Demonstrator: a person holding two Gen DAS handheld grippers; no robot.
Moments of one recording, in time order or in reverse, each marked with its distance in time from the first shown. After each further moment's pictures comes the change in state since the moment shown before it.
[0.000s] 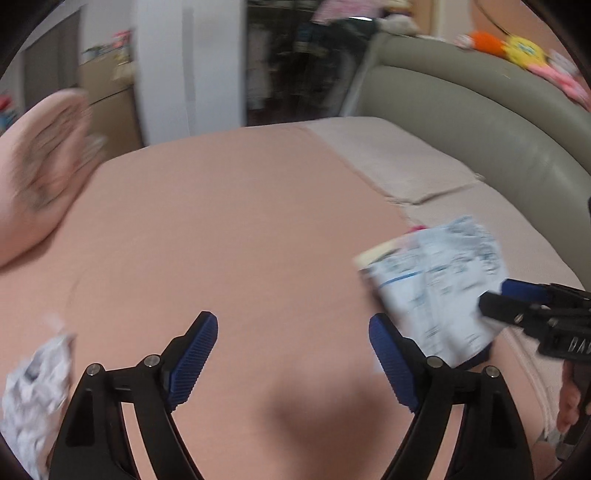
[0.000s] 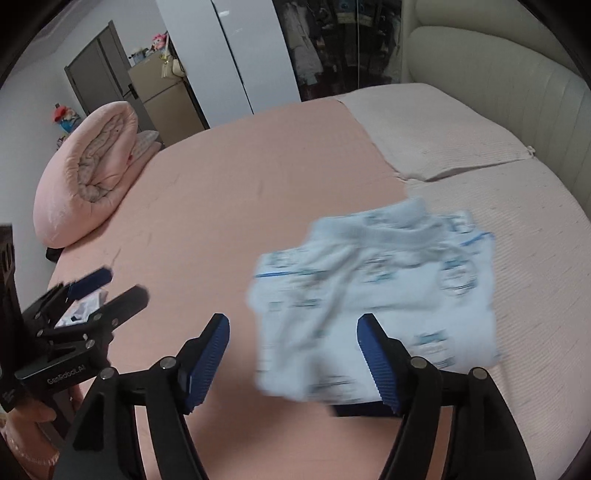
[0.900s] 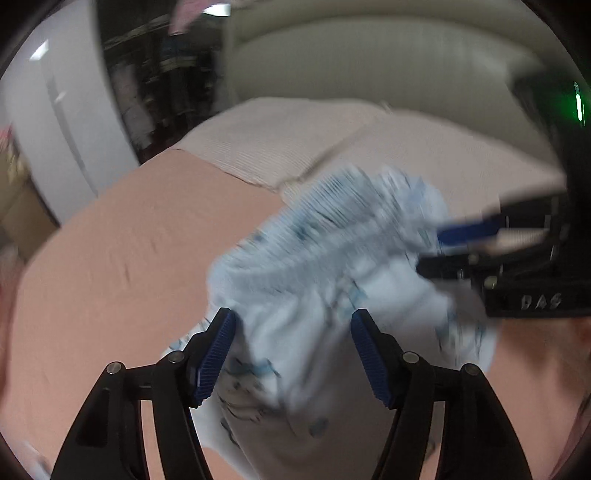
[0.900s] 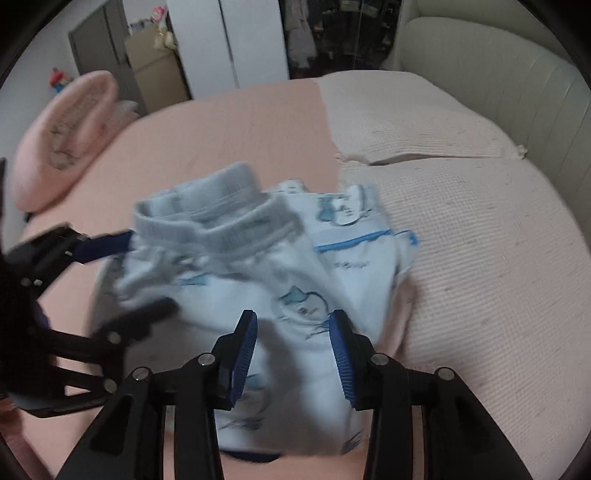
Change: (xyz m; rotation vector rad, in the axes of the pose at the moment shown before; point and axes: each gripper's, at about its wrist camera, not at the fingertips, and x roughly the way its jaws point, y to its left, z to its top) left arm 0.111 -0.218 0.033 0.389 -0.013 -0.158; right arm 0.067 -0.163 0.039 -0.086 0.052 -0.101
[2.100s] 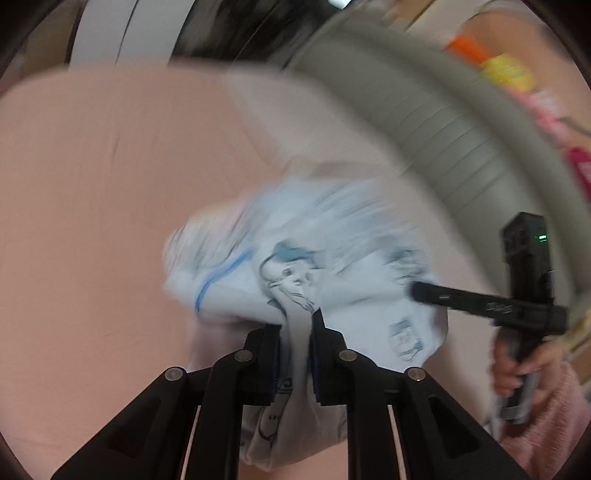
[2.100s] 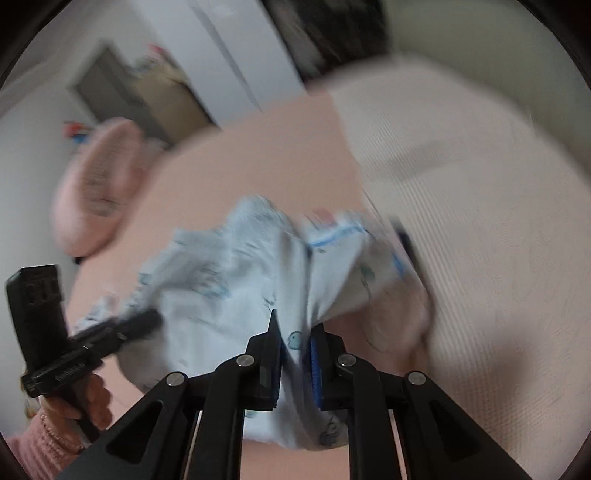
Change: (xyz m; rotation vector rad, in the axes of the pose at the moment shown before) left arm -0.008 0.062 -0.046 -0.544 0.134 -0.287; right arm -0.019 -0.100 -0.027 0.202 0.134 0.230
